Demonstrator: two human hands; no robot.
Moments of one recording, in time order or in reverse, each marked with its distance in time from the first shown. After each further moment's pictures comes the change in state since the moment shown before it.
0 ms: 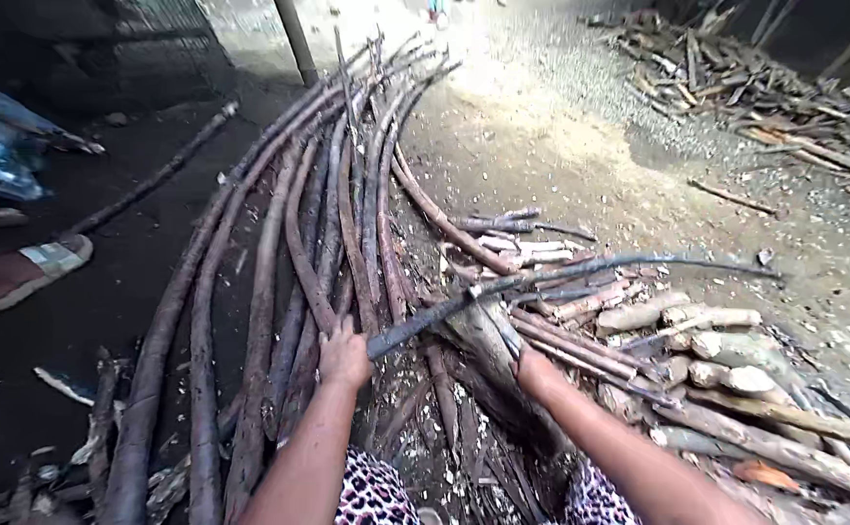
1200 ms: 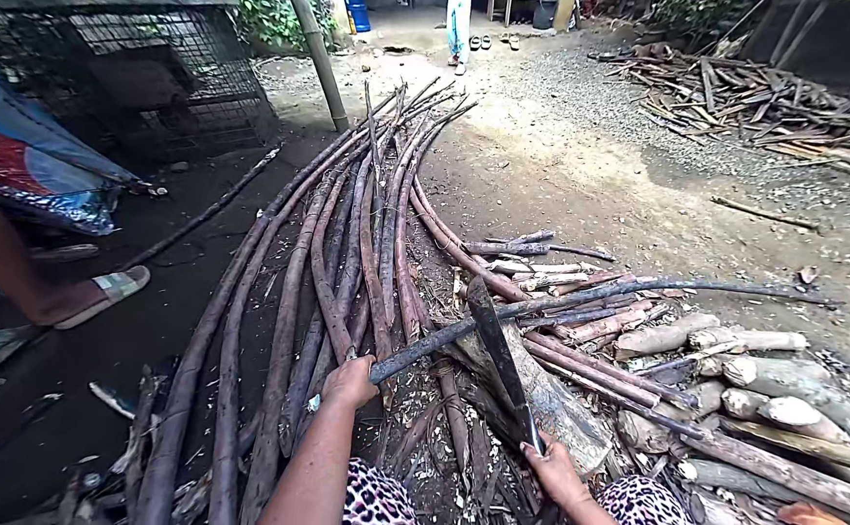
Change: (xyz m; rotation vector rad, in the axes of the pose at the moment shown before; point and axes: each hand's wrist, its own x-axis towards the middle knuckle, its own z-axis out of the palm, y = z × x) left_hand 0.000 -0.010 -0.011 -0.090 -0.157 -0.080; right_hand -0.031 0.062 0.105 1.007 -0.045 -0.081
